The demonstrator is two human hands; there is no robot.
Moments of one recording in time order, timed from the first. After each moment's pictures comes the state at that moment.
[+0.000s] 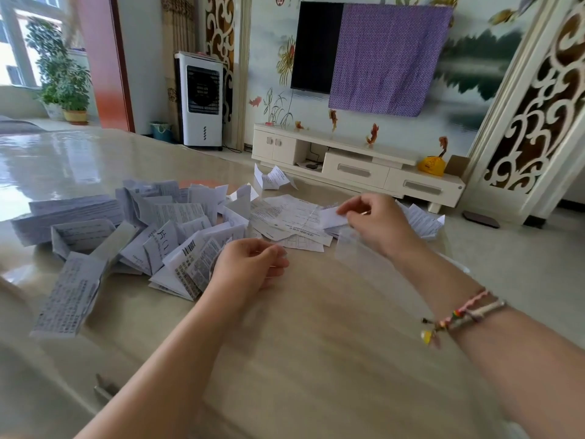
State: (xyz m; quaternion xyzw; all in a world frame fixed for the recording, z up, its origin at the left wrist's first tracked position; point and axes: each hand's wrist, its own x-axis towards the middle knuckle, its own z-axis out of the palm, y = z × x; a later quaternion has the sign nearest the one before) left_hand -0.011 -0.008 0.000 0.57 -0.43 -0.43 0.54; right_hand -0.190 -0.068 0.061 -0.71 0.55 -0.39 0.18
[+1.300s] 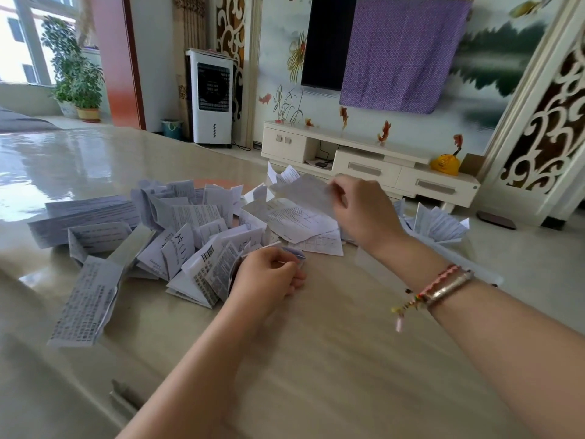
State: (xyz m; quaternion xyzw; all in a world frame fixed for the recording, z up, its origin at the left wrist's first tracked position) left_hand -0.007 -0.015 -0.010 0.57 -0.44 -0.44 0.54; right_hand -0.147 -0.114 0.053 -0.81 0.44 -0.37 -0.09
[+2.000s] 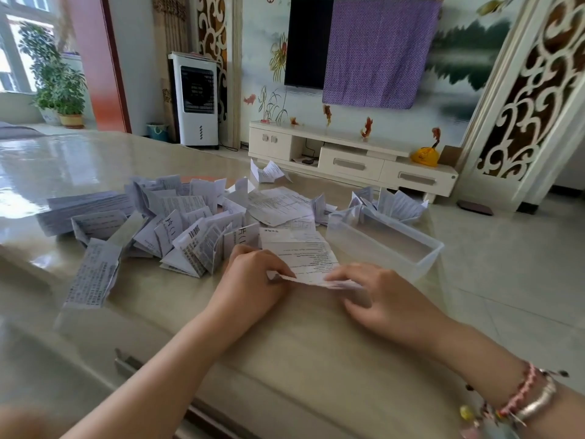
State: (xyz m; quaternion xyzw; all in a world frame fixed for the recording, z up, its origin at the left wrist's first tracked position) left_hand -0.016 0.031 -0.031 0.59 -0.70 -0.10 0.40; right_hand -0.244 0.028 -0.005 -0.89 0.38 -0.24 0.07
